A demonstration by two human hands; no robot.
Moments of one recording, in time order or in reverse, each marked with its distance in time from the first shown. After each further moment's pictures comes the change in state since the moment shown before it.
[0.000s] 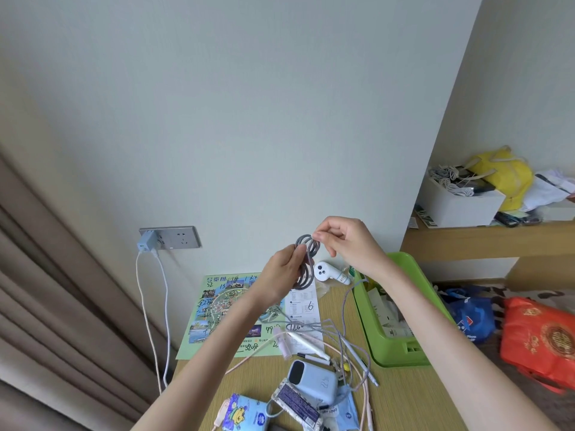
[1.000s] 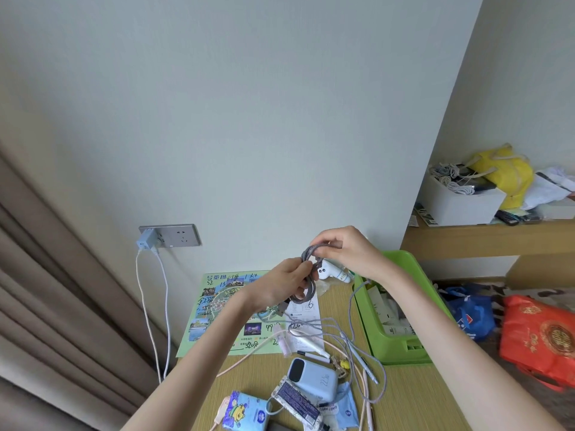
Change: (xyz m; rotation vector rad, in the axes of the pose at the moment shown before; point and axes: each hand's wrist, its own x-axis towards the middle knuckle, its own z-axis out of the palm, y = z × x) left_hand -0.010 0.007 -0.006 0.061 -0.308 -0.167; right_hand 0.000 0.015 0.001 -0.013 -0.194 0.064
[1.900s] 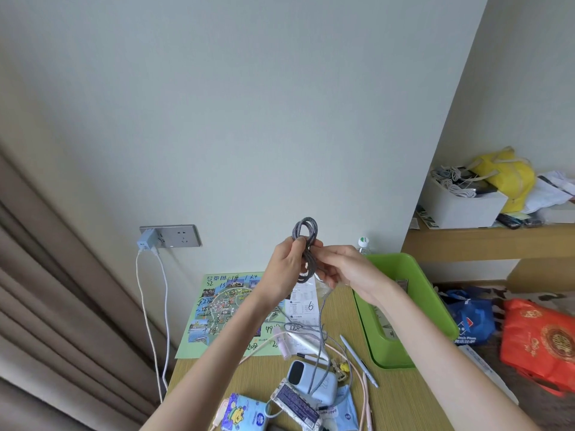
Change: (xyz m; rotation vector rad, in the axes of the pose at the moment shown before) left_hand 0.007 0.018 0.010 -0.301 0.359 0.189; right_hand -0.013 0.009 0.022 0.448 -0.070 0.221
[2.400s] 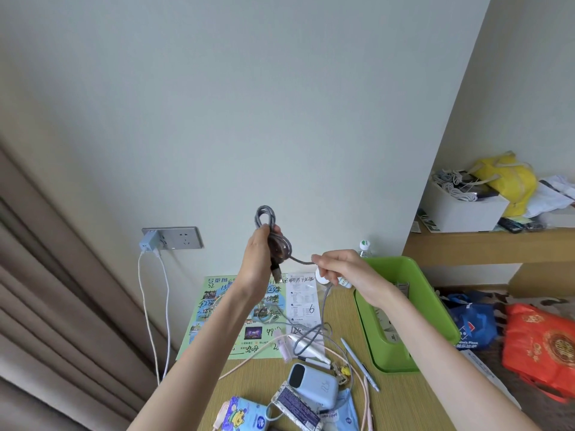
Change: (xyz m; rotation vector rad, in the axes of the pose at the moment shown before) left_hand 0.016 -0.005 -0.034 -0.233 0.243 -0.123; right_hand 0.000 0.004 -0.007 -0.184 0.054 0.004
